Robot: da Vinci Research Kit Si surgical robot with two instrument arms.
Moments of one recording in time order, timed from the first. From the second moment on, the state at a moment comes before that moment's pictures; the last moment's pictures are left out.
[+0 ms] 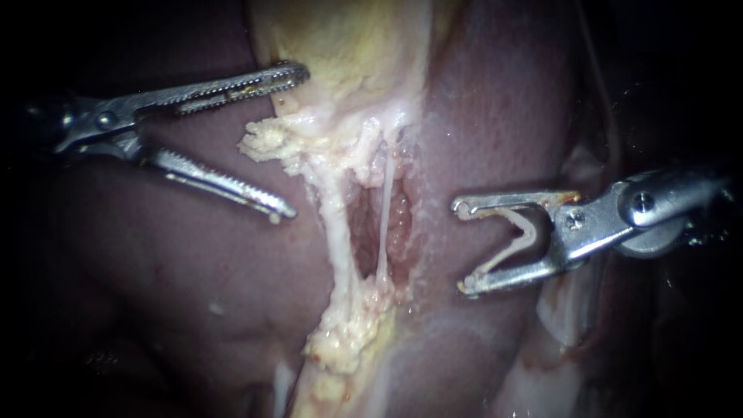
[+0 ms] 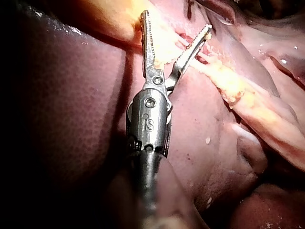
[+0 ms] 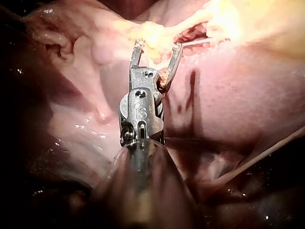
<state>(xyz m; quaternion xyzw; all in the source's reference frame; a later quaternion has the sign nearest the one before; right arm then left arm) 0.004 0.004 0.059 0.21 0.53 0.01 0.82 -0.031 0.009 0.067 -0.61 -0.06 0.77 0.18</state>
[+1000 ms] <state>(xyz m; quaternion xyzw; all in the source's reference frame) 0.004 0.004 0.059 0.21 0.53 0.01 0.82 -0.027 0.007 0.075 -0.57 -0.14 0.73 0.36</state>
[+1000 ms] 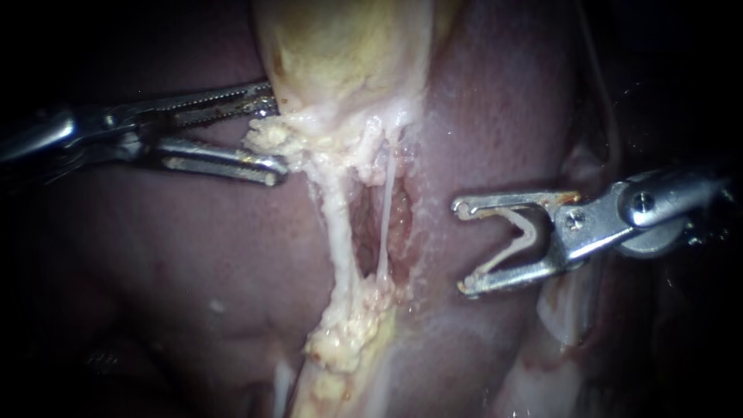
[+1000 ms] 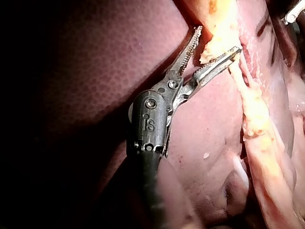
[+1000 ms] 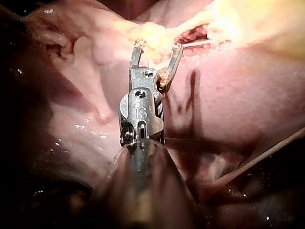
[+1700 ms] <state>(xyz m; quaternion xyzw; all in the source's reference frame) 0.004 0.004 0.059 0.21 0.53 0.01 0.82 -0.026 0.007 0.071 -0.53 -0.16 0.74 0.38</state>
